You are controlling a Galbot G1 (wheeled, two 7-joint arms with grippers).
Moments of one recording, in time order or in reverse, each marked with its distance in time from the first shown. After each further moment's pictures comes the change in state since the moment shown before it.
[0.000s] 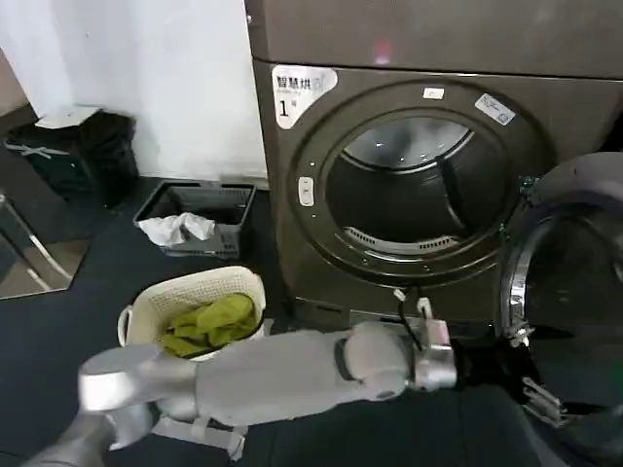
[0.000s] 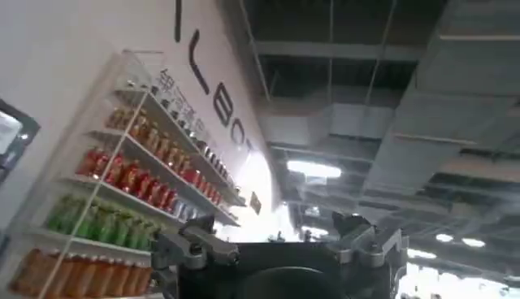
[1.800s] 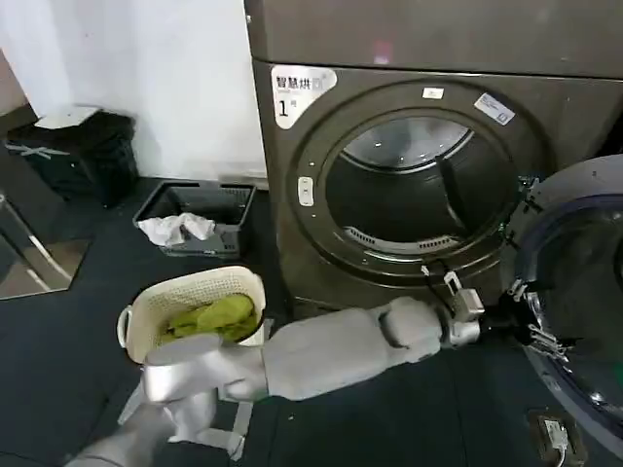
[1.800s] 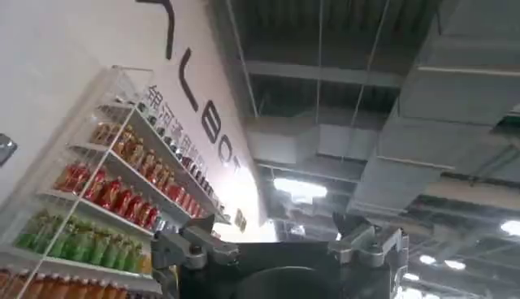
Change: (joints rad) left arm -0.044 -0.205 -0.017 0.395 0.088 -0.040 -0.046; right arm 0.009 -0.013 0.049 0.041 -0.004 -0.003 -0.032
